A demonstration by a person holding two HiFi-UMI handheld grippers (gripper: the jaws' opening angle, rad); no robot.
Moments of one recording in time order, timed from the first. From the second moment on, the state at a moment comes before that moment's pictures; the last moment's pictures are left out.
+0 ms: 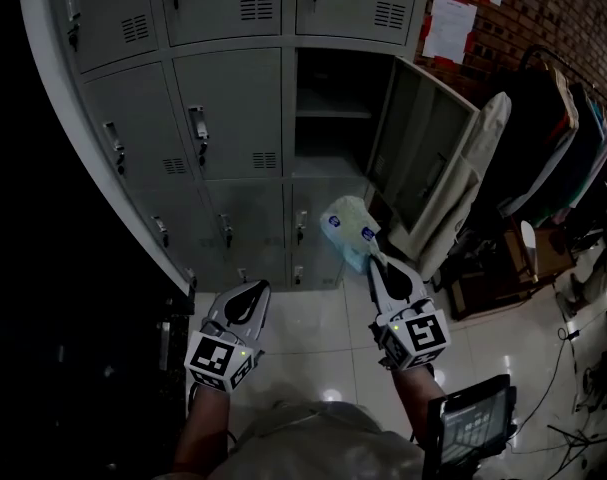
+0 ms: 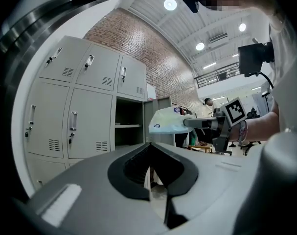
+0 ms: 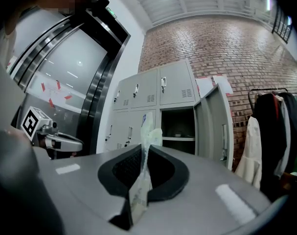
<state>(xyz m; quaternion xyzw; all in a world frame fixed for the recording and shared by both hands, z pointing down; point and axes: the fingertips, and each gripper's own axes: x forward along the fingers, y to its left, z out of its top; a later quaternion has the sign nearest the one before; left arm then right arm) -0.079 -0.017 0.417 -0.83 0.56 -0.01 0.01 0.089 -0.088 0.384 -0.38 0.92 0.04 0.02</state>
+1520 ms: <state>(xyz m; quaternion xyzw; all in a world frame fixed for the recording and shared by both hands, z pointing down) -0.149 -0.300 0.422 -0.85 0.53 -0.03 0.03 0.008 -0.425 0.337 -0.45 0.89 0.09 0.06</state>
